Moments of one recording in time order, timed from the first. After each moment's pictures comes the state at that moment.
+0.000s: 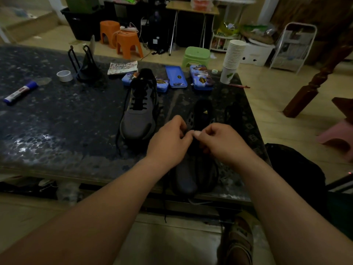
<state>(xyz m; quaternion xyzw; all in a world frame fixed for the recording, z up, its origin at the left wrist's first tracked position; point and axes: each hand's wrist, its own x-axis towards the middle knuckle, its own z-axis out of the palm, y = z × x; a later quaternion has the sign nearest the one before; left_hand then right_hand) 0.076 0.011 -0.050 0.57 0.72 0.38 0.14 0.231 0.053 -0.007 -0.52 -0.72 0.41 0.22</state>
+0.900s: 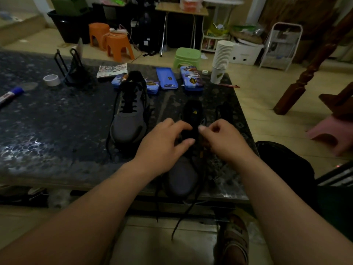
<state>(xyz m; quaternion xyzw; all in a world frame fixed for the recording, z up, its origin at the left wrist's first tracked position) 0.072 0.001 -0.043 0.70 0.63 0.33 0.08 0.253 0.068 -0.006 -0.59 -0.68 0.37 0.23</state>
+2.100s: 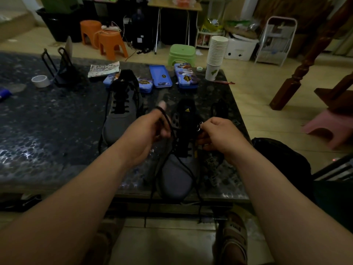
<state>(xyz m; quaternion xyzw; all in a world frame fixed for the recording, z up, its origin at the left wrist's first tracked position) 0.061 0.020 -0.015 0.38 0.51 0.56 0.53 0.254 0.081 -0.005 -0.56 -0.58 0.52 0.28</state>
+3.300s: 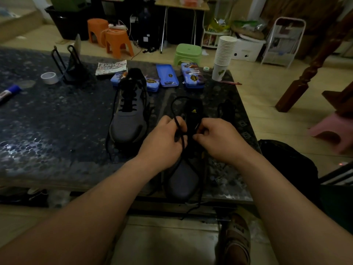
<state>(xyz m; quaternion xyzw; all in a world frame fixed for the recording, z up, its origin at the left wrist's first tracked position) 0.073 0.012 -0.044 0.64 0.67 0.35 0.17 0.244 0.080 -0.008 -0.48 -0.84 0.23 0.15</state>
